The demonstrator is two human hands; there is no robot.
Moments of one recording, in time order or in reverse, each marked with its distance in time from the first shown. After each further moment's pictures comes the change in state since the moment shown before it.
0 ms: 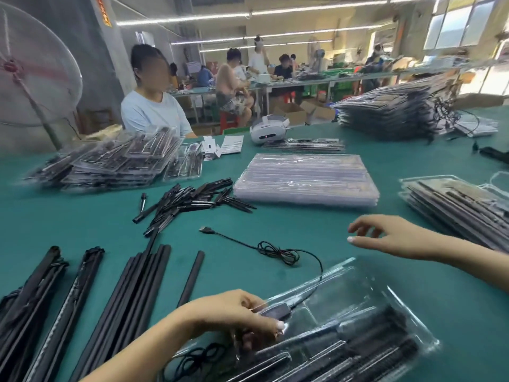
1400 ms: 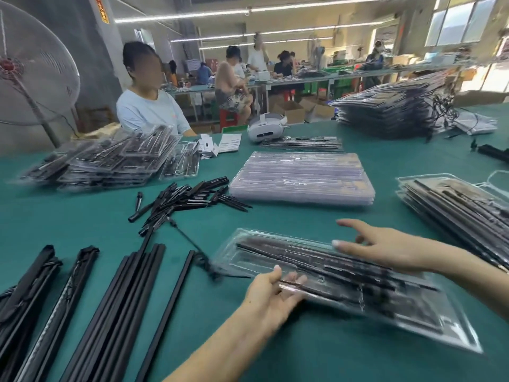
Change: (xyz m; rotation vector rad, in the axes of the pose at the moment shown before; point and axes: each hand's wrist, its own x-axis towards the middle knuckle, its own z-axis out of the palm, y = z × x) left_hand 0.060 0.048 0.052 -1.544 0.400 -0.020; right_hand -0.015 -0.026 0.005 -0.132 -0.168 0.173
